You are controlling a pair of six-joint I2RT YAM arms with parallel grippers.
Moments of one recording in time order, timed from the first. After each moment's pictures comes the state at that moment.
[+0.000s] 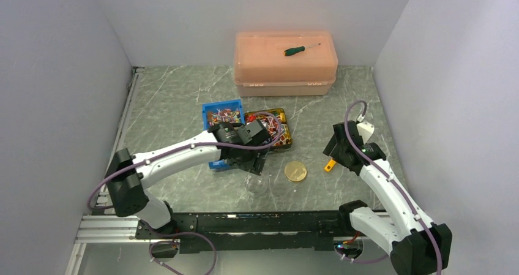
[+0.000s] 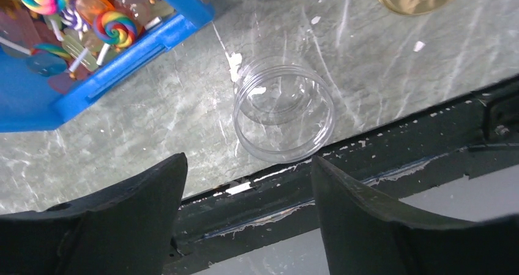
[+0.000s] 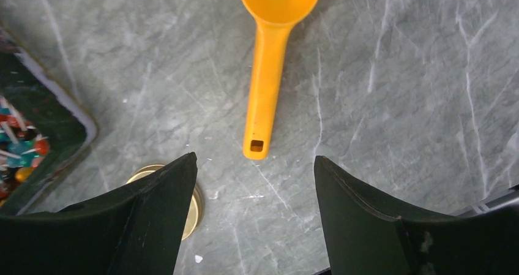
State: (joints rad) left arm -1.04 1.55 1.33 -1.00 -0.15 -0.66; right arm 0.28 0.92 0.74 -0.84 0.41 0.78
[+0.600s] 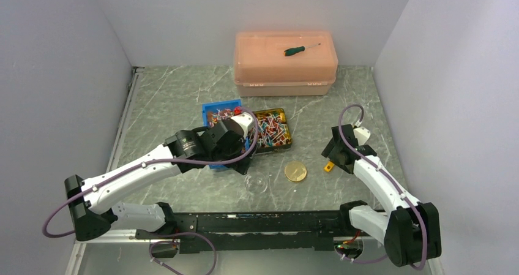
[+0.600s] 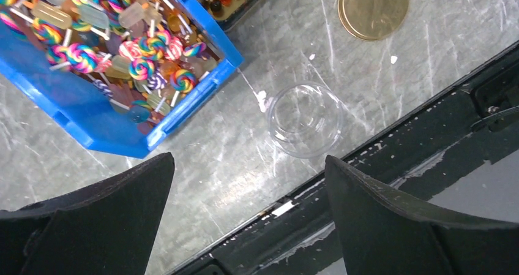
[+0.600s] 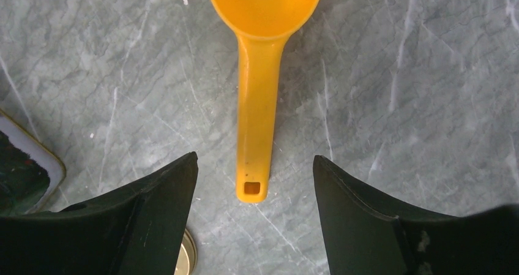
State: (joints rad) left arm -1.03 1.21 1.22 -0.88 -0.23 -0.41; right arm 0.20 1.04 0.59 -0.60 0.37 0.79
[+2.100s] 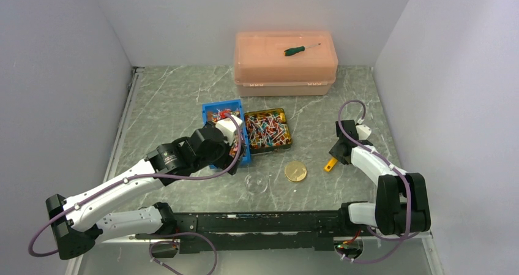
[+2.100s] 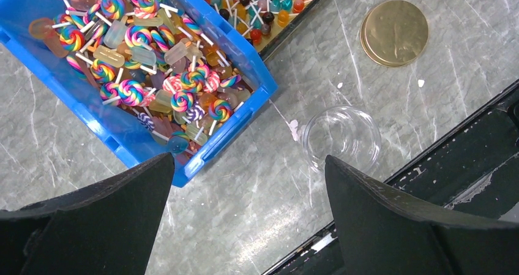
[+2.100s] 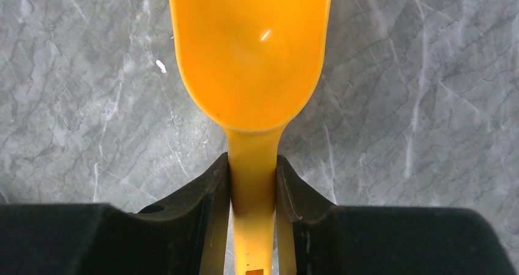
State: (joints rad) left arm -0.97 1.00 0.99 -0.65 -0.26 -0.23; right arm 0.07 1.27 0.57 -0.35 0.33 0.73
